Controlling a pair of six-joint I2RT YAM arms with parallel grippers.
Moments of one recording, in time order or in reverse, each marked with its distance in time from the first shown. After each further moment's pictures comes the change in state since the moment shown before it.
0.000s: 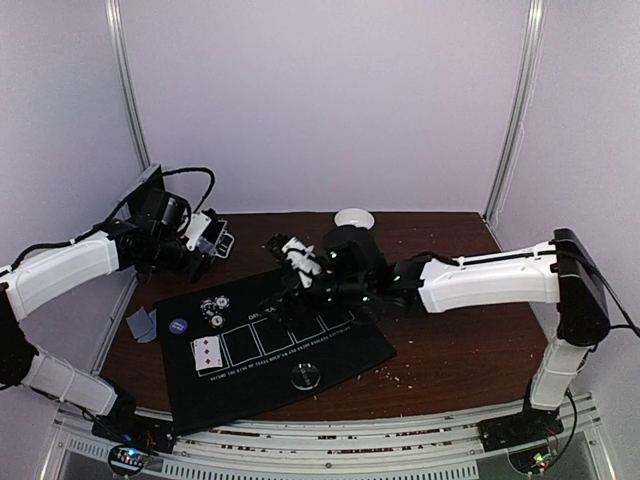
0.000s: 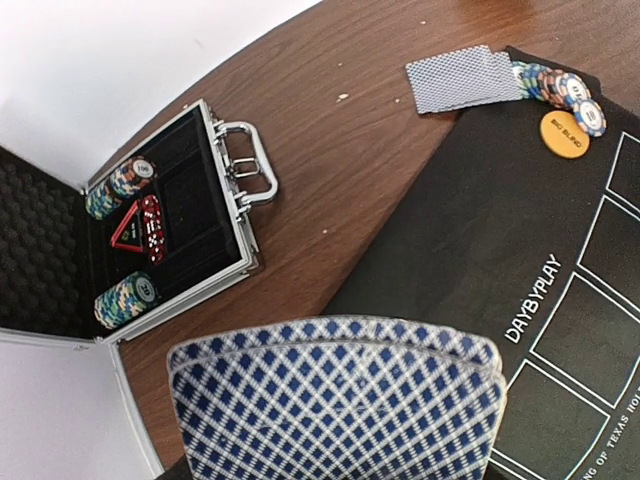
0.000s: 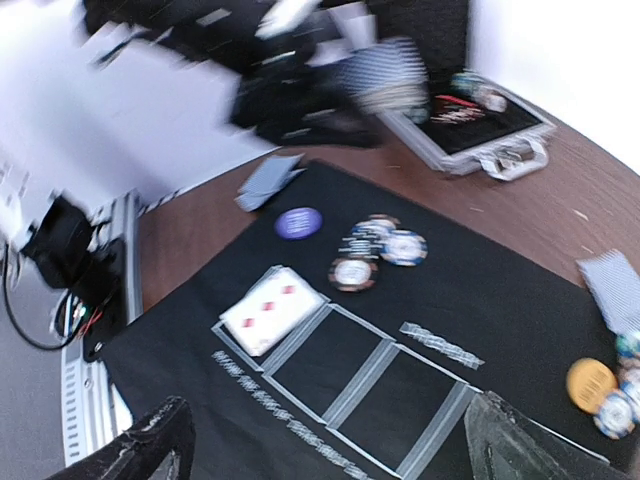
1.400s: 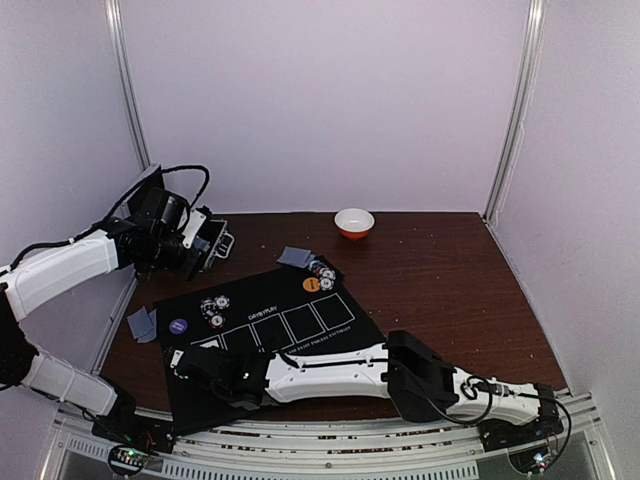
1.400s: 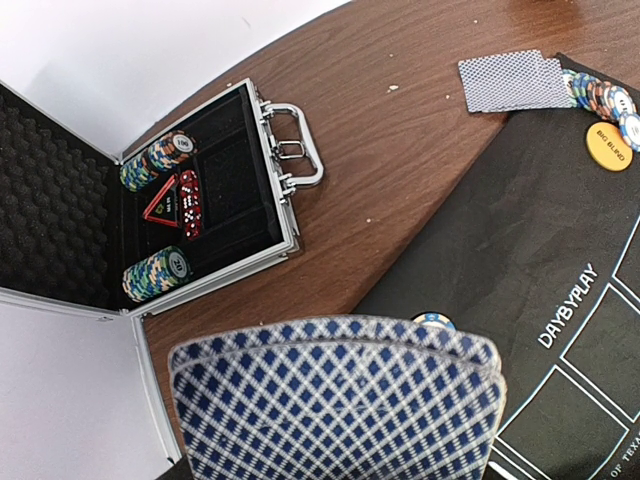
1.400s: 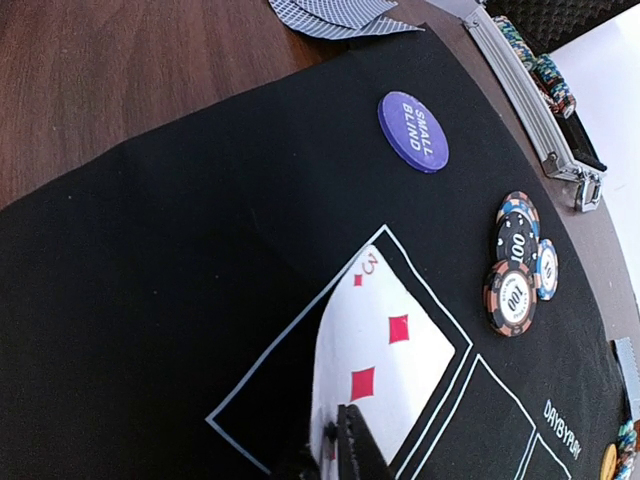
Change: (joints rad) left arm 0.007 0.000 0.012 -0.019 -0.088 -0.050; right arm 0.320 0.957 1.121 -0.494 0.664 -0.346
